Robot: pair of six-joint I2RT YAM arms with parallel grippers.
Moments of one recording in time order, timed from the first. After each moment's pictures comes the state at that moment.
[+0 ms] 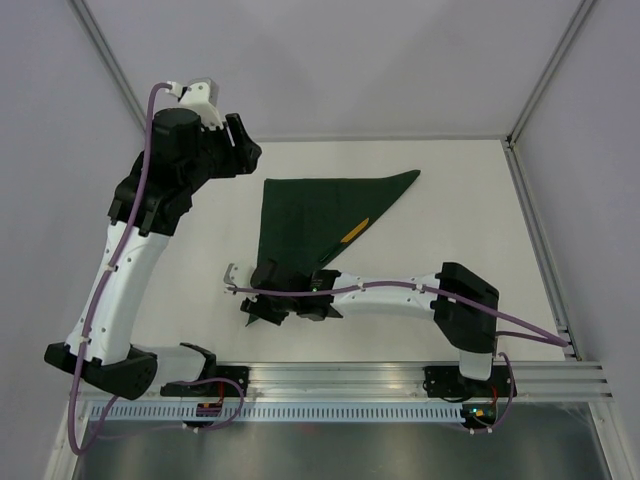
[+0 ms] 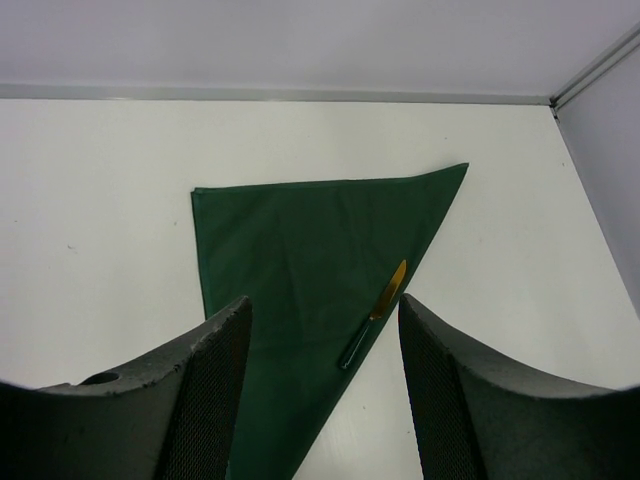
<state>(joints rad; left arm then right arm) -0.38 1.30 1.75 -0.78 -0.07 -0.31 1.26 1.86 1.37 -0.27 0.09 -0.10</state>
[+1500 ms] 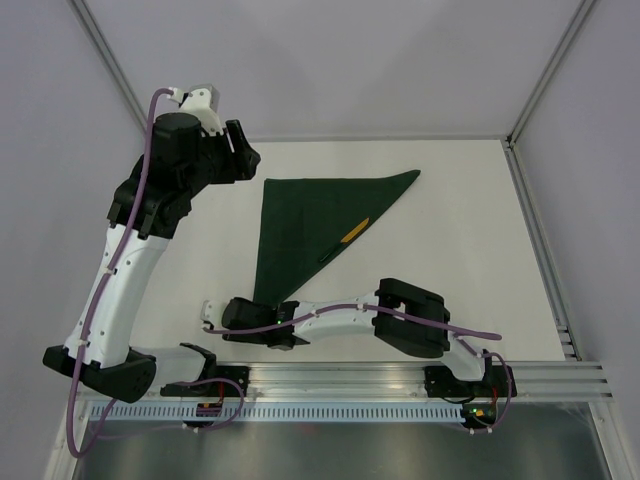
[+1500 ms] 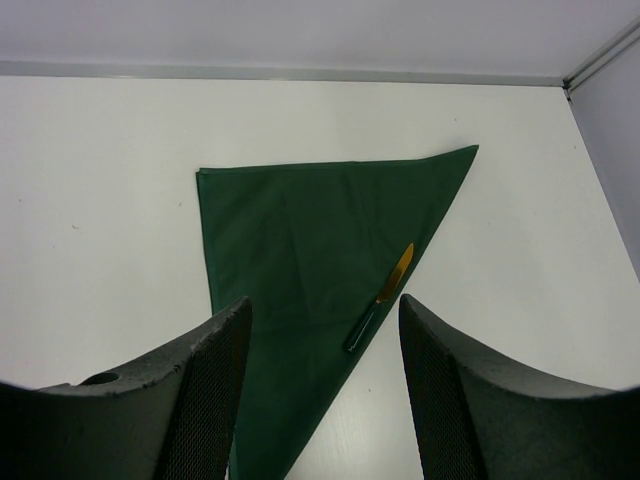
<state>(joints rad) -0.38 1.28 1.73 -0.82 -0.08 -0.31 1.40 2.16 1.52 -0.19 0.29 -0.20</state>
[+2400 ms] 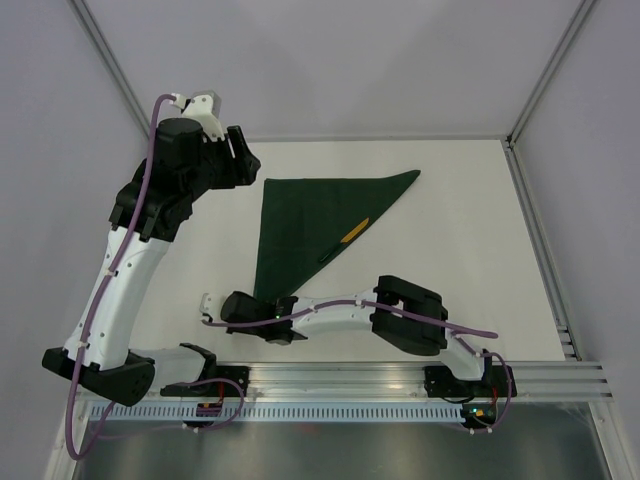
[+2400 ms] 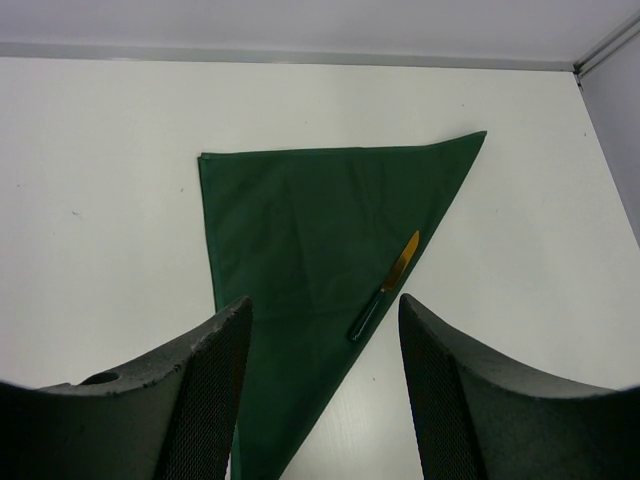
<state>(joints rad) -0.38 1.26 1.68 -0.82 -0.08 -0.31 1.38 2.18 1.54 -0.17 0.32 -0.21</state>
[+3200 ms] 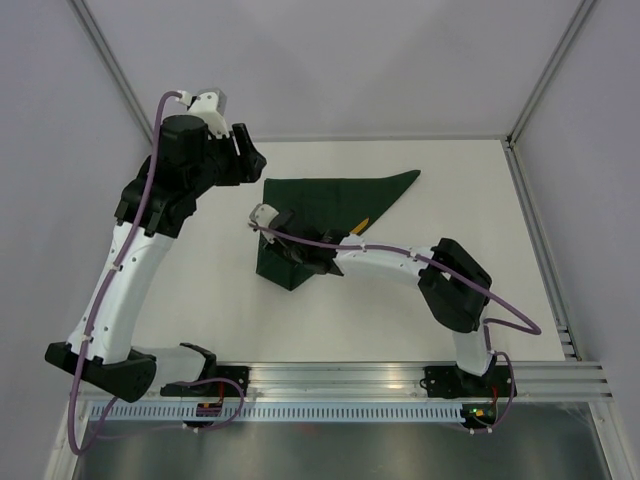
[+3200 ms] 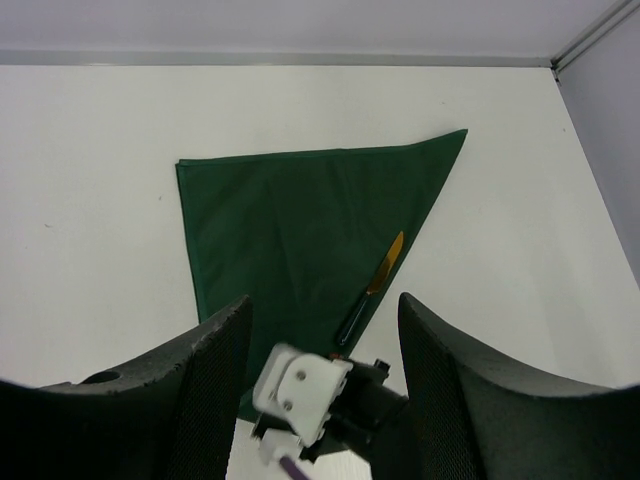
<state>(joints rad) -0.38 1.28 1.68 -0.79 -0.04 -0.31 1.04 1.98 1.49 -0.21 0.24 -0.12</state>
